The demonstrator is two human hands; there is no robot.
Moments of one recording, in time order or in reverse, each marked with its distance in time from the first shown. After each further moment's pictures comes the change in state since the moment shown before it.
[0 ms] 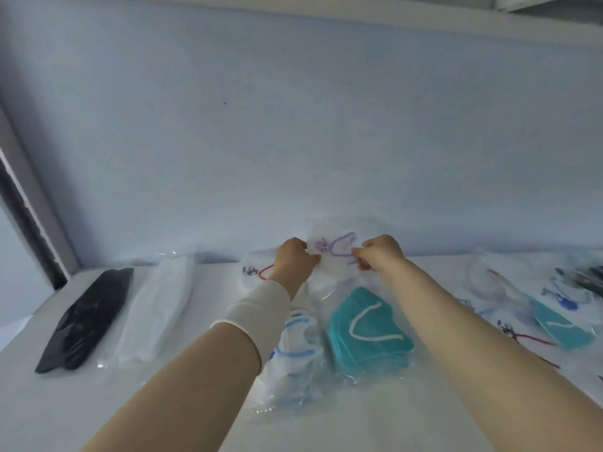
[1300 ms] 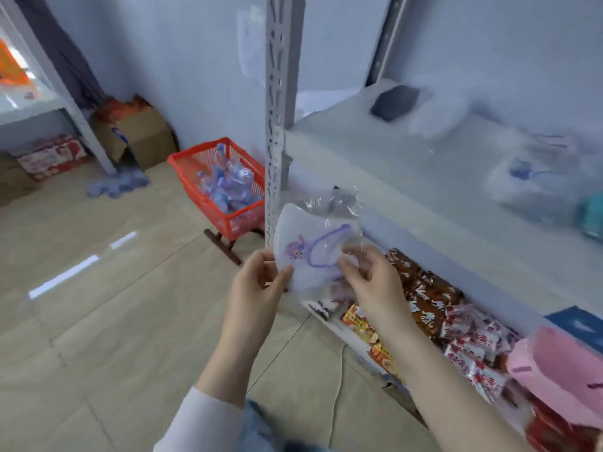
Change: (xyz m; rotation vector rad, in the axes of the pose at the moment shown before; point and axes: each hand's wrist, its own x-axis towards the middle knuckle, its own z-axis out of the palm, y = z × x) left_hand -0.509 -0.238 -0.051 -0.547 0.863 -0.290; right_hand -0.436 0.107 0.167 0.283 -0.895 -0.439
